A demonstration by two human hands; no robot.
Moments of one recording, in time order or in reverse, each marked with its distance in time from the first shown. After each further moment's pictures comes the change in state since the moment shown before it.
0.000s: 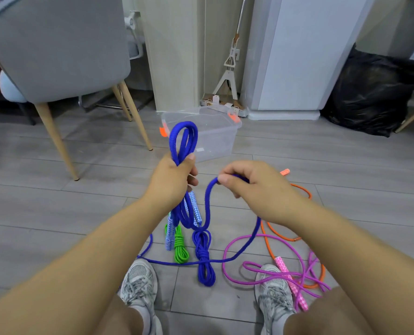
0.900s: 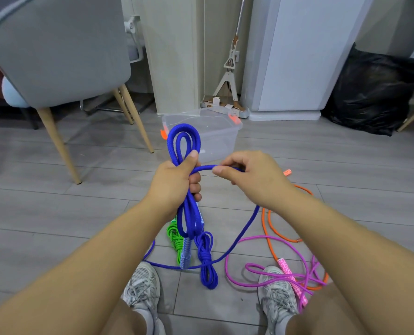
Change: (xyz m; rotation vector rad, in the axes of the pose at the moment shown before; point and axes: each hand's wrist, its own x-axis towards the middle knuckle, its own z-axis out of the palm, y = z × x) left_hand -0.009 0.012 0.003 -0.364 -0.088 -0.213; right_hand 0.026 0.012 0.003 -0.015 0.147 0.035
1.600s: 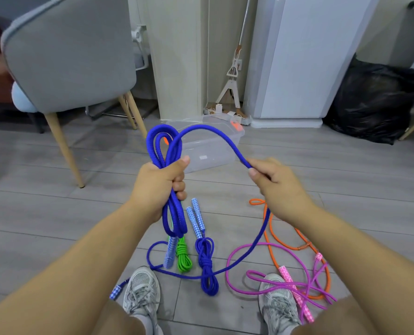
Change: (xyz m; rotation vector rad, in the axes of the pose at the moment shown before) left_hand 0.003 0.009 -0.027 -0.093 -0.012 0.095; right_hand -0.012 0.030 -0.012 0.061 0.116 -0.055
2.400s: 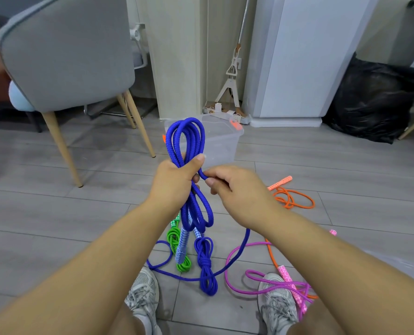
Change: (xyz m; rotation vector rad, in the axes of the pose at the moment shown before) left_hand 0.005 -0.009 0.021 0.299 0.072 0.119; right_hand 0.000 -0.043 0.034 -0.116 -0.183 -0.099
